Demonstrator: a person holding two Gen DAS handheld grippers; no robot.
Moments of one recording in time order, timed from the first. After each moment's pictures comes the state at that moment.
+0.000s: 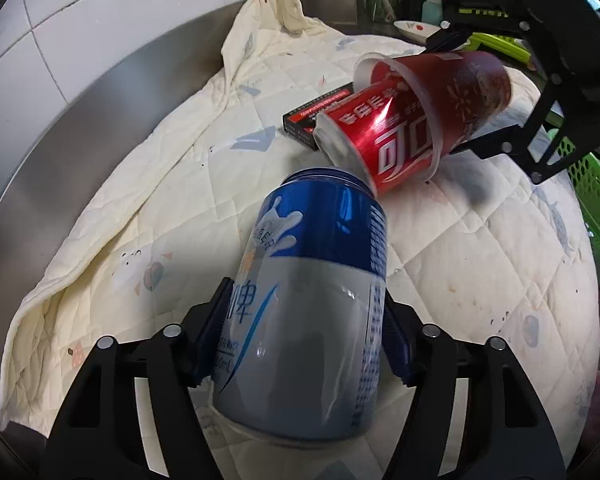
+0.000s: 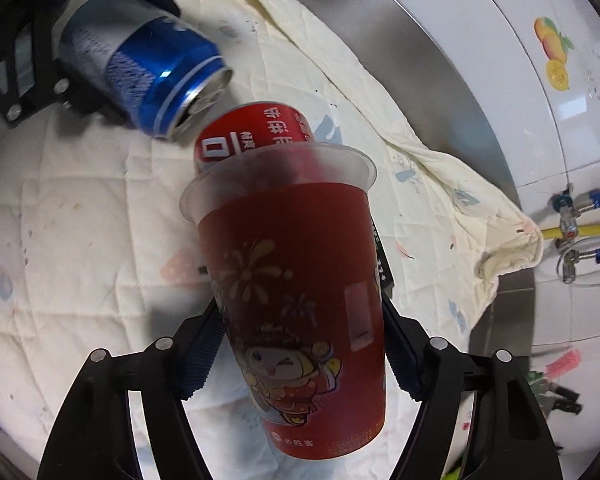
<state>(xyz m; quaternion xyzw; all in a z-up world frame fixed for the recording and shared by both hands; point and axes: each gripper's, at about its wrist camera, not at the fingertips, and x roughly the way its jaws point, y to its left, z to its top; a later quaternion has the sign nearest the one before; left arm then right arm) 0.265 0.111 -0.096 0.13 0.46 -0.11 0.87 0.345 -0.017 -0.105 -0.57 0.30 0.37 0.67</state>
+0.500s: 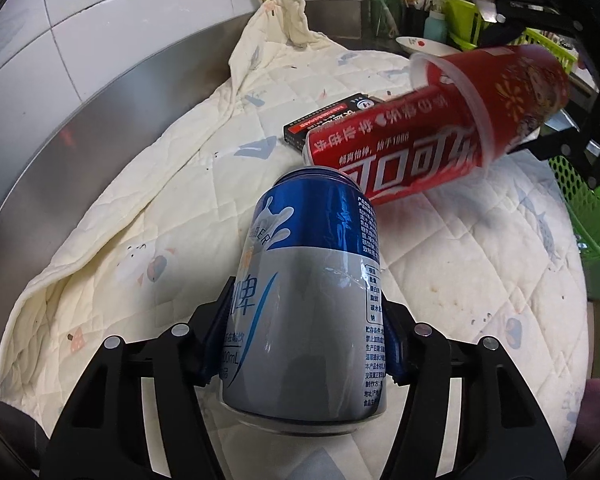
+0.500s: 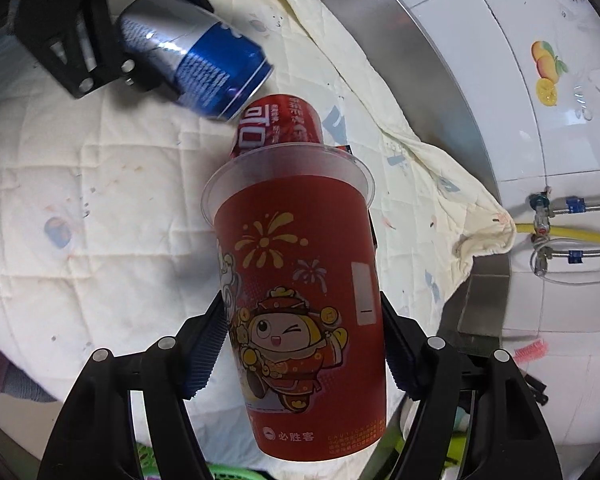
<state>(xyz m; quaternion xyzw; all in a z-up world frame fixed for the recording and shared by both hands) 0.249 0.110 -0.088 0.11 0.44 -0.10 0.88 0.303 -0.032 -0.071 -0.61 0.32 0.34 0.64</state>
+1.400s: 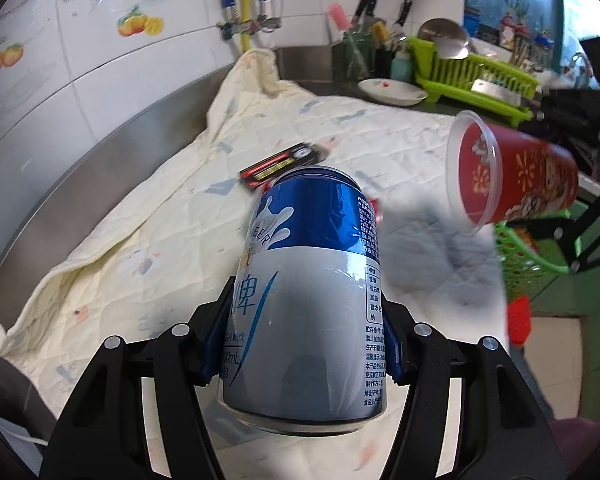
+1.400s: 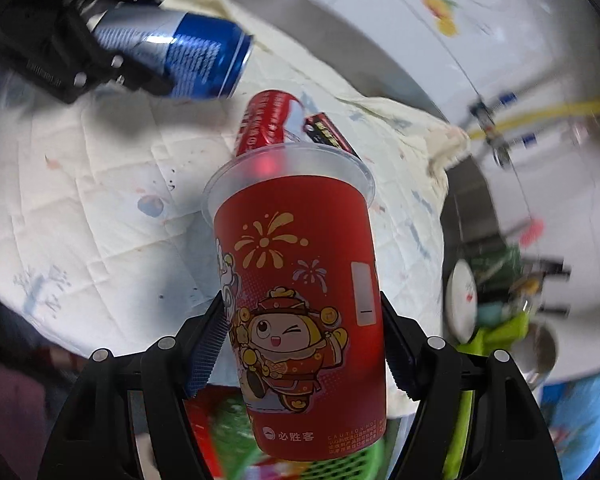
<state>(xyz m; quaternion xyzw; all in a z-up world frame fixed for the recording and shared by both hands) 0.177 0.061 -0.032 0.08 0.39 -0.13 0.91 0.203 -0.112 -0.049 -0.45 0.34 0.26 0.78</state>
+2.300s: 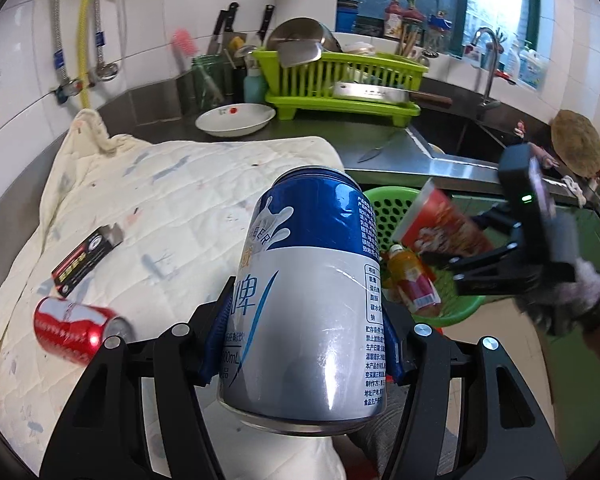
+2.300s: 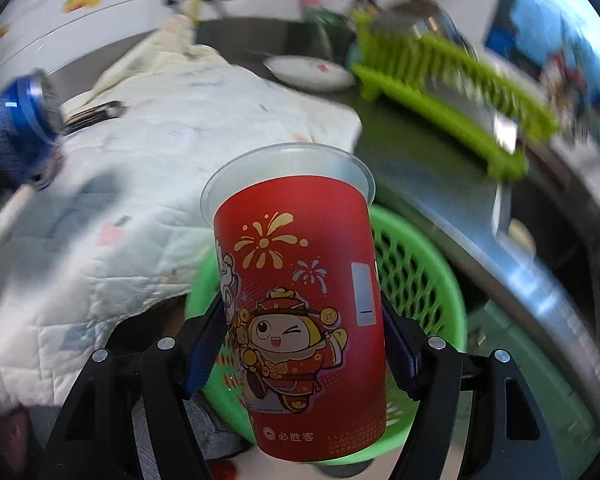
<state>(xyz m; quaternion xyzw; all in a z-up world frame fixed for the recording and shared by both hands) 0.184 -0.140 -0.025 0.11 0.36 -0.29 0.88 0.198 -0.371 -0.124 -0.03 0.45 0.01 0.89</state>
